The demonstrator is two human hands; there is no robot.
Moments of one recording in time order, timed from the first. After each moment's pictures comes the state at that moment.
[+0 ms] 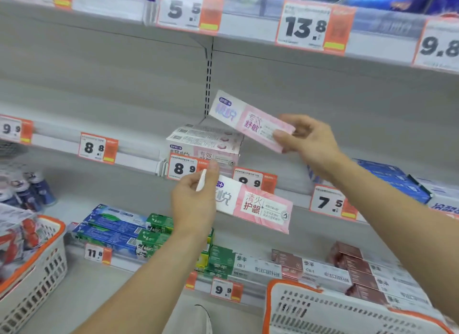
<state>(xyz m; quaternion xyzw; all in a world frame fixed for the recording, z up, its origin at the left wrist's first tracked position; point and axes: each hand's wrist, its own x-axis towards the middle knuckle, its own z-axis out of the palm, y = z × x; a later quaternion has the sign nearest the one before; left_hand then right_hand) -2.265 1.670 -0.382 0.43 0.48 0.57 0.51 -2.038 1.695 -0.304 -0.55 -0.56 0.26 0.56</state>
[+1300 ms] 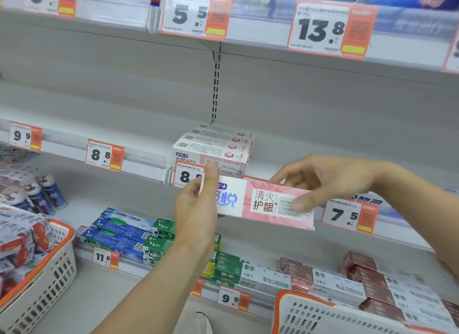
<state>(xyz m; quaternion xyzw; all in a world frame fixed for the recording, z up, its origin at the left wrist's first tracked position) -2.264 1.667 -0.361 0.37 0.42 0.57 0.61 -2.027 1.671 -0.273 -0.50 -0.73 0.45 0.06</state>
